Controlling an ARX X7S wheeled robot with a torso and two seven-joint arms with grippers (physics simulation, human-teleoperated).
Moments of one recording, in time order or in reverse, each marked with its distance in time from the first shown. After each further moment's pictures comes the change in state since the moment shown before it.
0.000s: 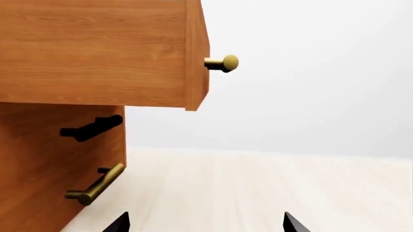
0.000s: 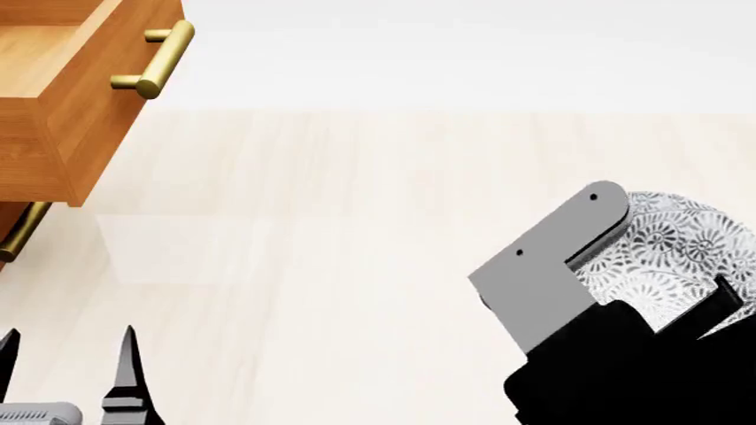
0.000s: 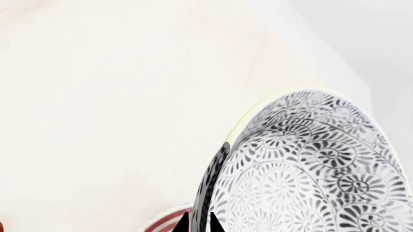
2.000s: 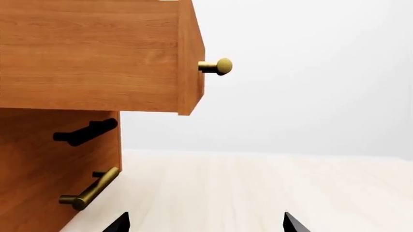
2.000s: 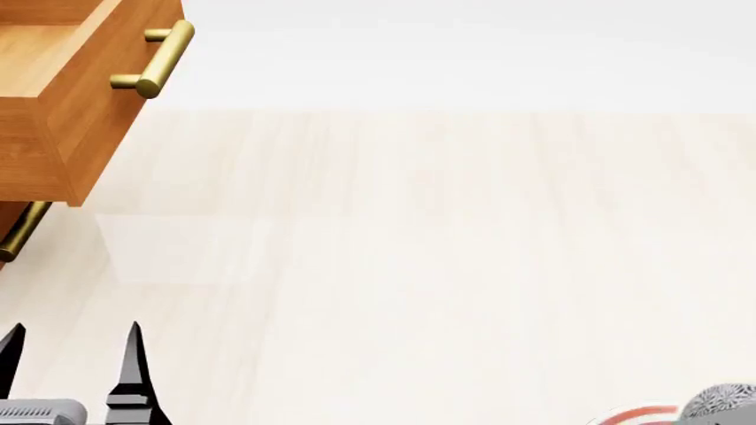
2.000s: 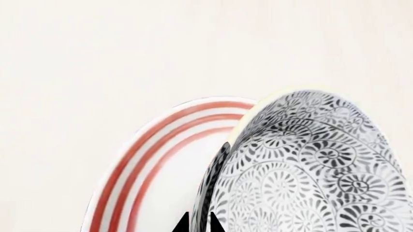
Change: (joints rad) left arm -0.015 -0.019 0.031 0.006 -0.013 0.000 -0.019; right arm -0.573 0.439 -0.049 -0.136 -0.286 -0.685 -0.255
